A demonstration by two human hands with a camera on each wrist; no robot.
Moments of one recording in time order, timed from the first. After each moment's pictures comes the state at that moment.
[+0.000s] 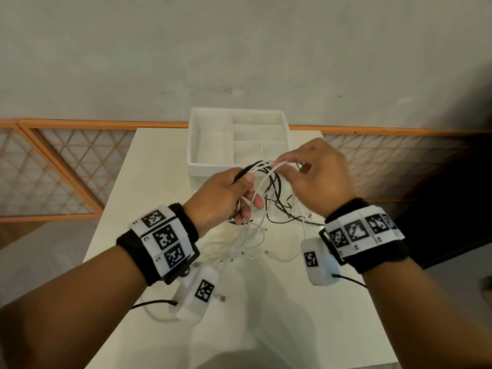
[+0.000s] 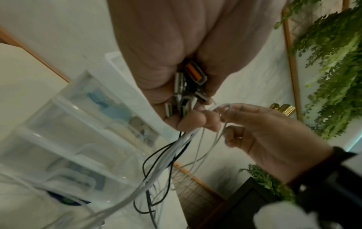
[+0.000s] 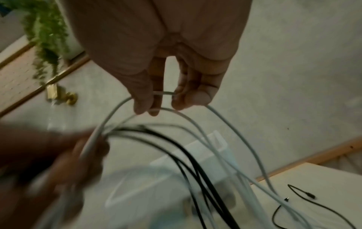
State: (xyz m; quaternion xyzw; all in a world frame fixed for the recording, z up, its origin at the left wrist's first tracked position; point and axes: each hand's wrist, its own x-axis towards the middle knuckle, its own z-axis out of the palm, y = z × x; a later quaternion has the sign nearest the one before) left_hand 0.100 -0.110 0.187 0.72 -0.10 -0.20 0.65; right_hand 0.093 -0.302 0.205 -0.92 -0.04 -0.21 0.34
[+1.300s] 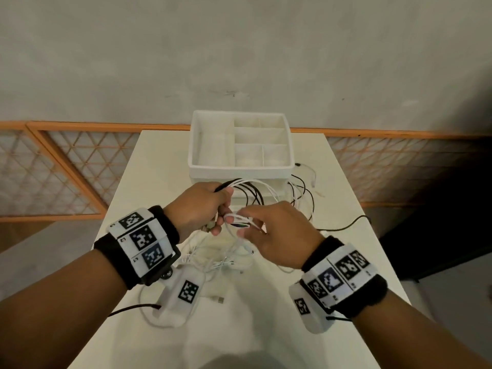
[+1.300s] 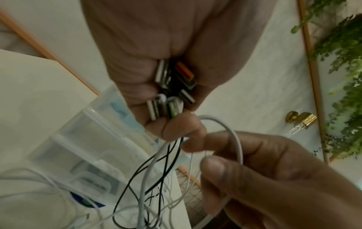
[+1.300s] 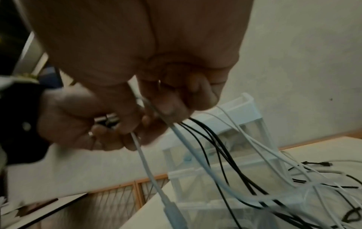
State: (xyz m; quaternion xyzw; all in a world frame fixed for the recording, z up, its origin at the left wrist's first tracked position) left_hand 0.102 -0.088 0.182 0.77 0.00 -0.23 0.60; right_hand 0.054 -0.265 0.169 -0.94 -0.19 0.03 0.28
